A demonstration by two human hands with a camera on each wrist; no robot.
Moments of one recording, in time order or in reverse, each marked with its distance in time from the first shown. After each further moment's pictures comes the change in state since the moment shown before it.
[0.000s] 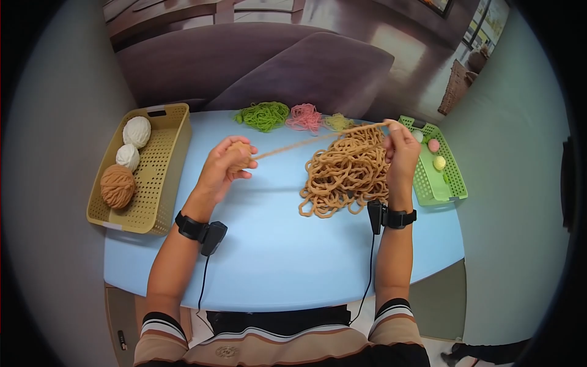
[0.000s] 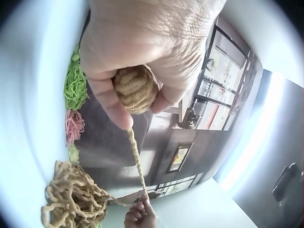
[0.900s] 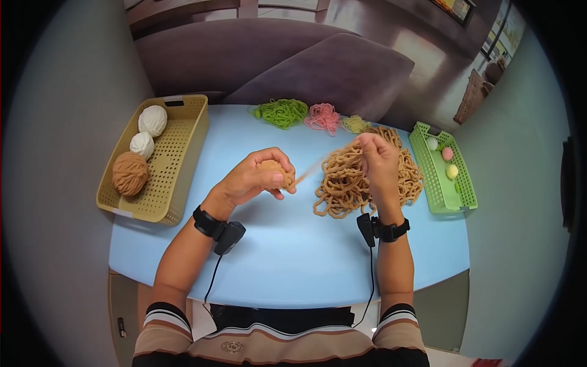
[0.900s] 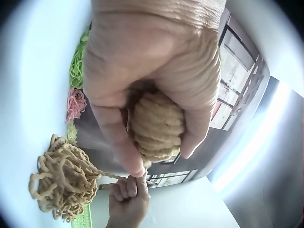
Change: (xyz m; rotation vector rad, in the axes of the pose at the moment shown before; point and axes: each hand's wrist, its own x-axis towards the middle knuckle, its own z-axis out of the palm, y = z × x) left_hand -0.012 -0.003 0.011 -0.071 -0.392 -0.053; right_hand -0.043 -0.005 0.061 -0.067 -0.324 0.163
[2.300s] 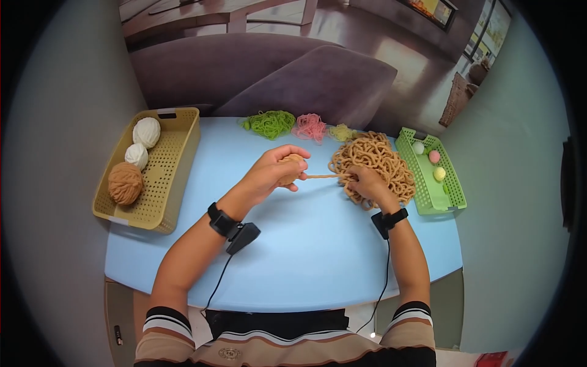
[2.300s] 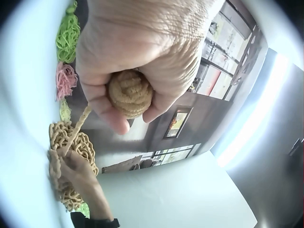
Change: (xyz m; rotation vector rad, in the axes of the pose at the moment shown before) left_hand 0.047 0.003 0.041 0.092 0.158 -0.053; right_hand 0.016 0.058 -0.069 -0.995 -0.502 0.190
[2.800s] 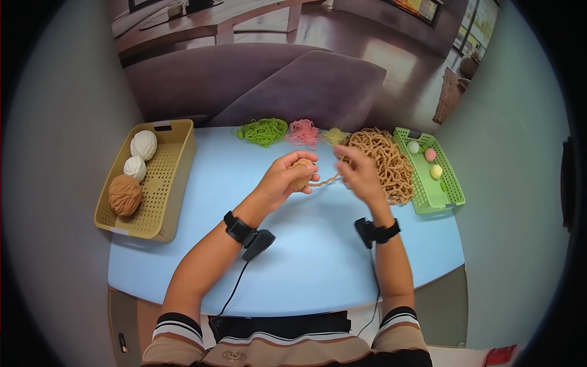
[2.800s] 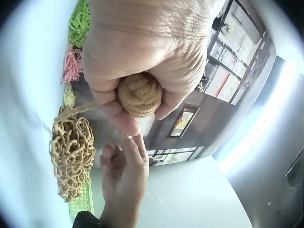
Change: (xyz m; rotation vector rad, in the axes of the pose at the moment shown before) left_hand 0.025 -0.014 0.033 -0.147 -0.017 0.036; right_hand -0.006 -0.040 -0.006 0.501 0.459 -0.263
